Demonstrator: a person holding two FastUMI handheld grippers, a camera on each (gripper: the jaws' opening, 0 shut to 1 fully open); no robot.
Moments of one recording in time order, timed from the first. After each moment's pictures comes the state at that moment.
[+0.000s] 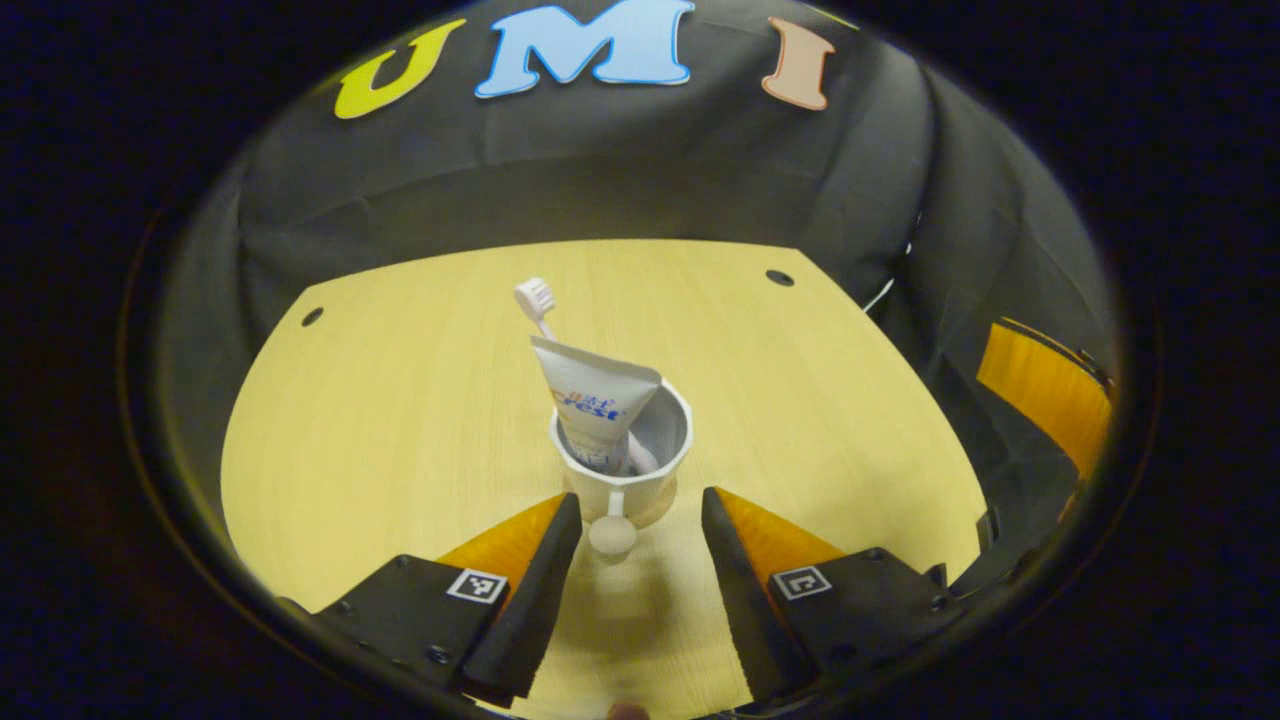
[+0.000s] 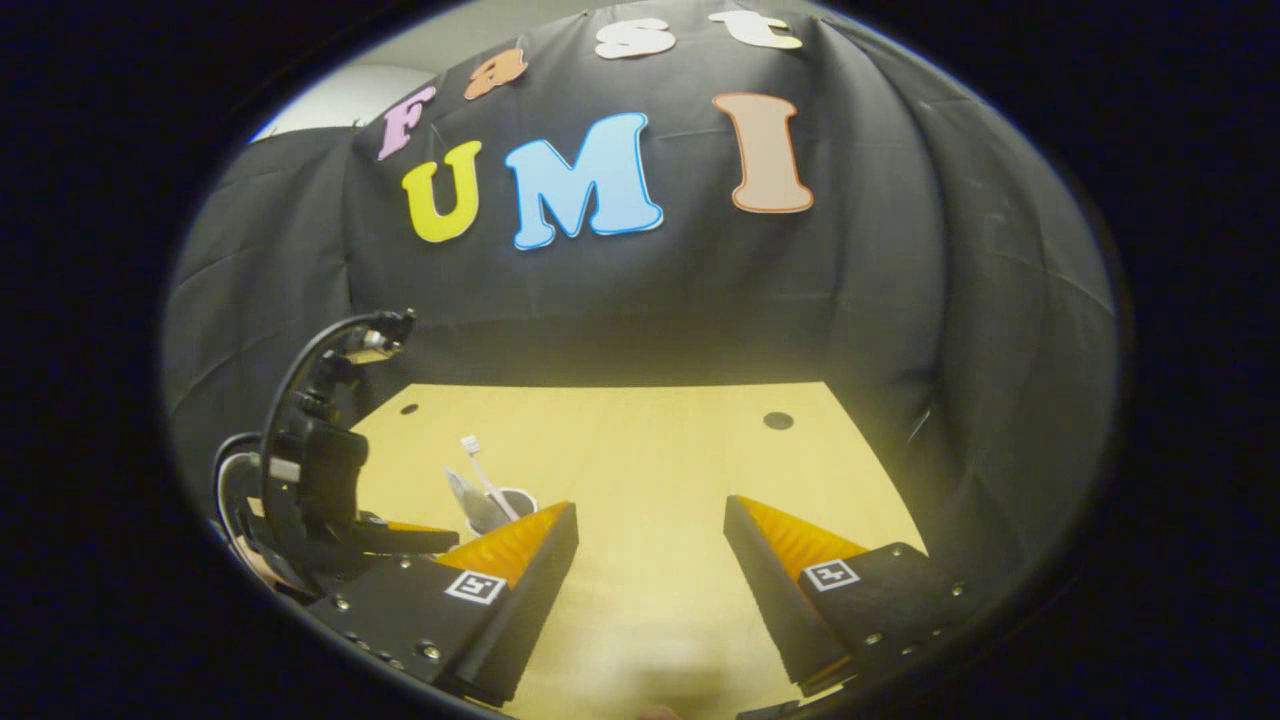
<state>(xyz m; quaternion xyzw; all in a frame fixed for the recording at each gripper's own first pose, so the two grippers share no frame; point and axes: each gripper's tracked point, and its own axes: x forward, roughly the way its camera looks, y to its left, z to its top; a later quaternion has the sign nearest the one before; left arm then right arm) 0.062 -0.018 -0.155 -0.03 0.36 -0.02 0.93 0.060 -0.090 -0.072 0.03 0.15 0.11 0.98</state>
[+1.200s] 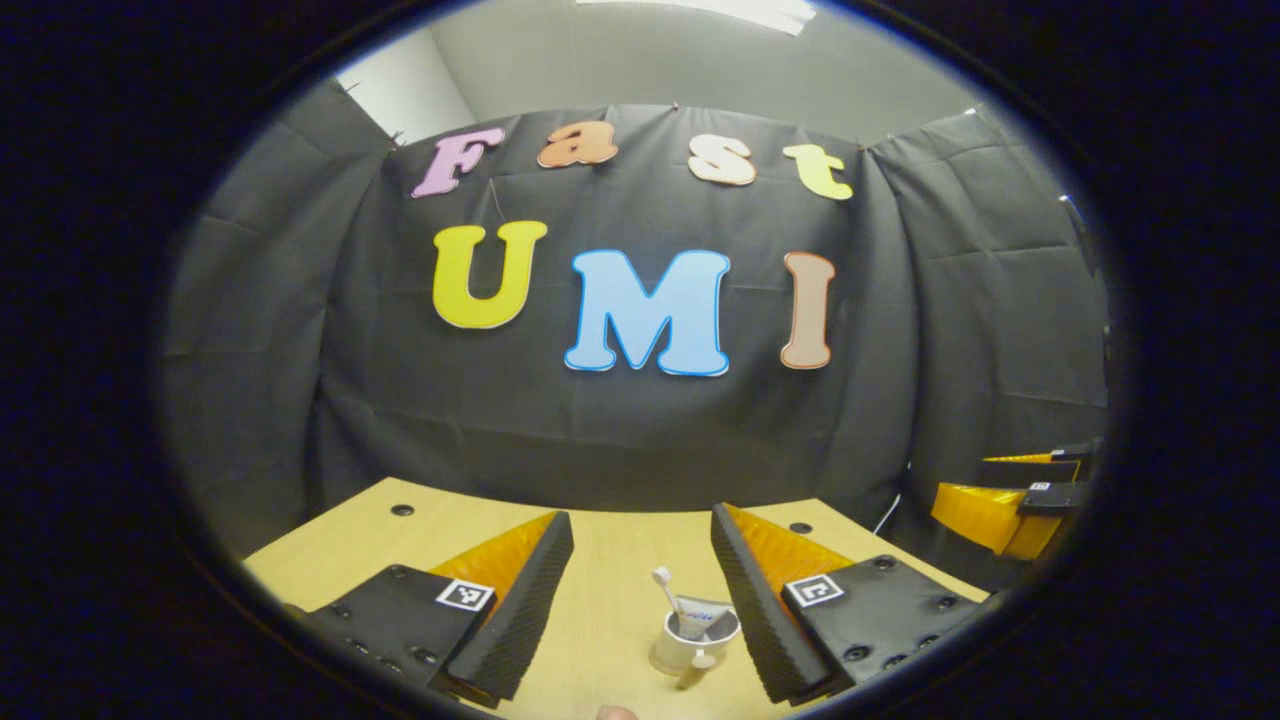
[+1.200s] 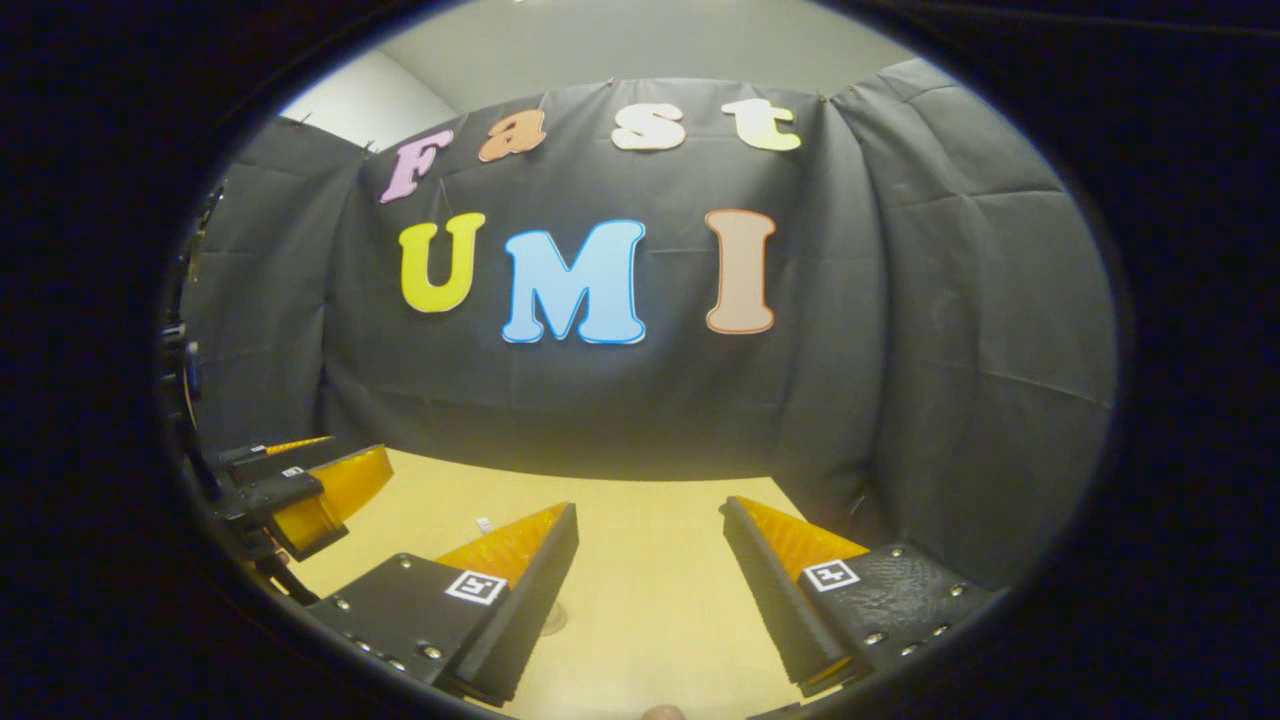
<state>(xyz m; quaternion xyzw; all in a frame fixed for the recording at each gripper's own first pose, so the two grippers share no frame) 0.038 0.052 0.055 -0.02 -0.03 0.01 1.00 0.014 -0.072 0.015 0.00 0.00 0.00 1.00</state>
